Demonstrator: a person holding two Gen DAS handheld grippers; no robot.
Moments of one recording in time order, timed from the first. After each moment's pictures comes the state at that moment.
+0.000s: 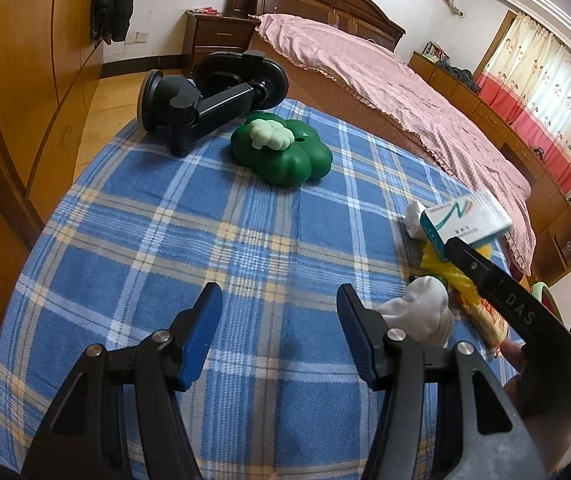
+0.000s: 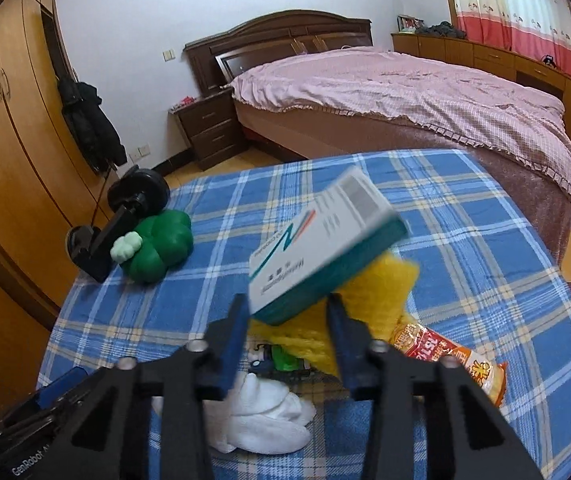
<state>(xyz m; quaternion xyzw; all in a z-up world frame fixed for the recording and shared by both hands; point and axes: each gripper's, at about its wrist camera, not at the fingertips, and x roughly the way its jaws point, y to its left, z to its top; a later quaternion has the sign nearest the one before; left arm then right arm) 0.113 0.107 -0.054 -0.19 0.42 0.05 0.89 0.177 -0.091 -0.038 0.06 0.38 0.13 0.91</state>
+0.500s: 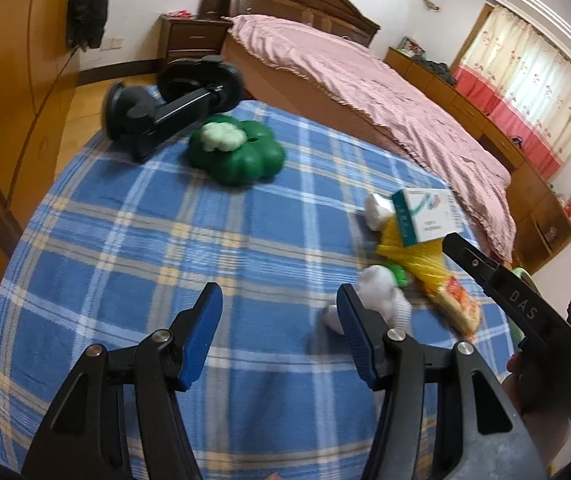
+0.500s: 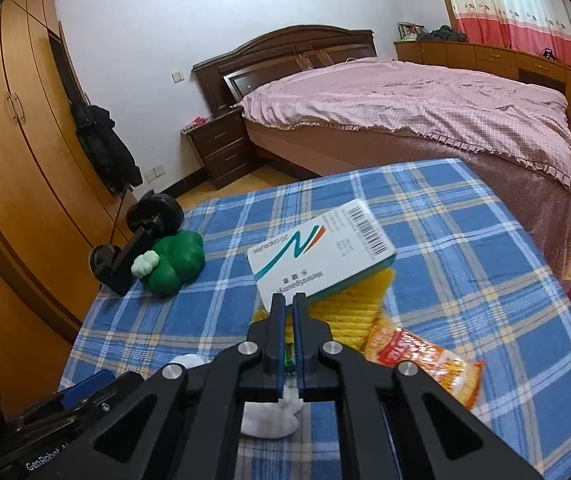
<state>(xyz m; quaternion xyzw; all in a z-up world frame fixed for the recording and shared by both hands) 0.110 0.079 -0.040 -0.18 0.41 0.00 0.90 0.161 -0.118 -0.022 0.09 0.35 0.16 0.92</state>
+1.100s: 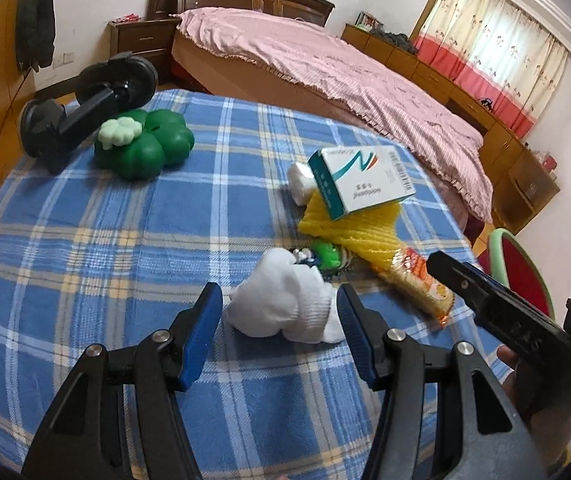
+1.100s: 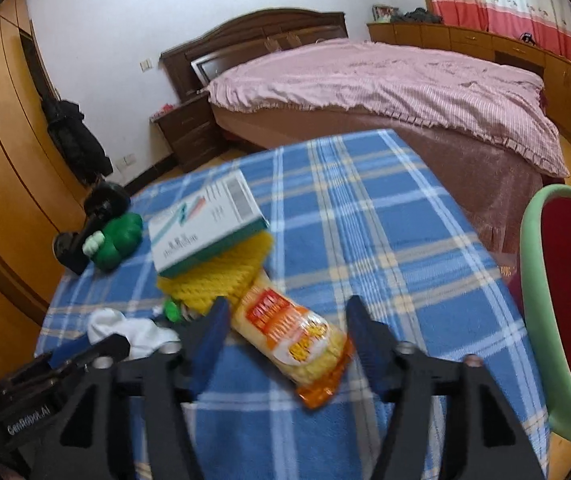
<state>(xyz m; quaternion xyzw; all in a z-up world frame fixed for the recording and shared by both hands) 0.132 0.022 -0.049 -0.13 0.43 -0.06 0.89 0.156 -0.190 -0.042 0.08 0.40 0.11 0.91</state>
